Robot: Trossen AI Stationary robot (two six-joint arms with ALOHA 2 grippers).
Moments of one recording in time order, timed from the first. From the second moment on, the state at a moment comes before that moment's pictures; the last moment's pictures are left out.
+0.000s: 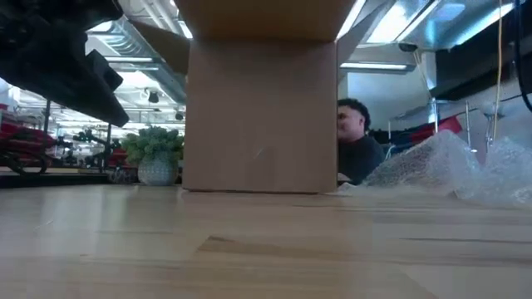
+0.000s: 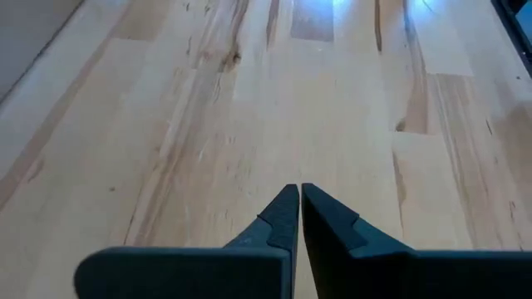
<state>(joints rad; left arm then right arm) -0.68 1.40 0.59 0.04 -0.59 -0.56 0.14 1.86 2.31 -1.57 0.26 0.53</state>
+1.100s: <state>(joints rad) -0.67 1.40 0.59 0.05 -0.59 -0.57 0.52 1.73 1.08 -1.17 0.09 1.48</state>
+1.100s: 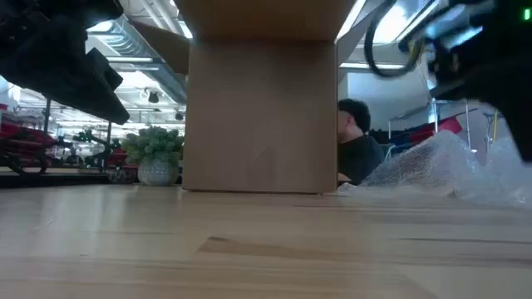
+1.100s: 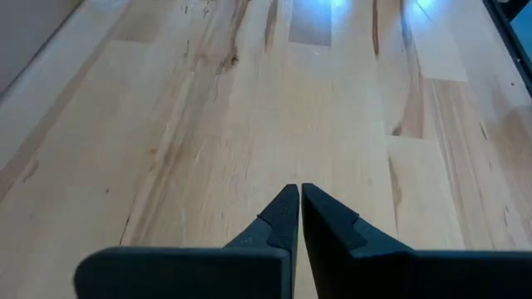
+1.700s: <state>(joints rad) -0.67 1.40 0.59 0.10 -0.59 -0.56 0.46 1.73 1.00 -0.31 0.15 1.15</state>
